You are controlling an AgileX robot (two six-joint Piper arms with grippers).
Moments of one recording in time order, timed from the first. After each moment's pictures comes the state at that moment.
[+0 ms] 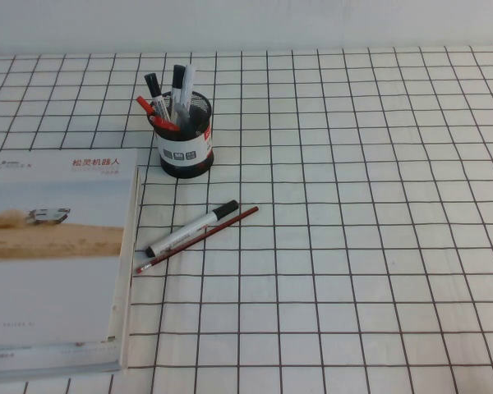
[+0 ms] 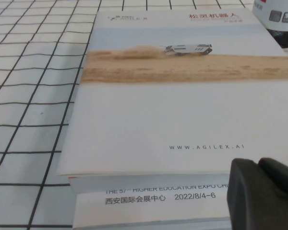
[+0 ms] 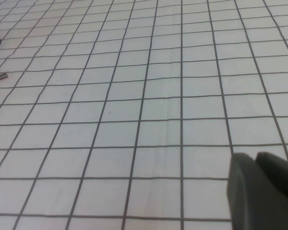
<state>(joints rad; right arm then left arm) 0.12 -0.02 0.03 0.14 0.38 0.03 -0.04 -0.01 0.03 -0.06 0.38 0.12</state>
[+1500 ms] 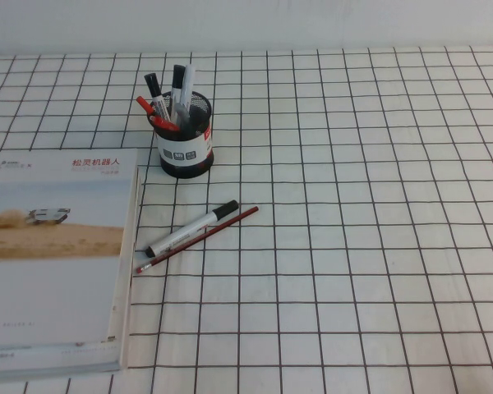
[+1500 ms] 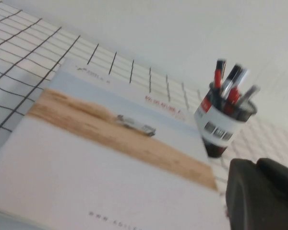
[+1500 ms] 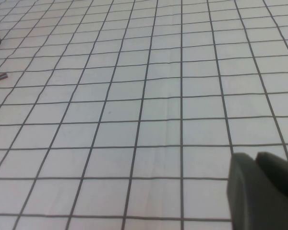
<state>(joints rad) 0.12 -0.02 0.03 0.14 0.38 0.03 -0.04 -0.01 0.03 -0.49 0.20 0.11</state>
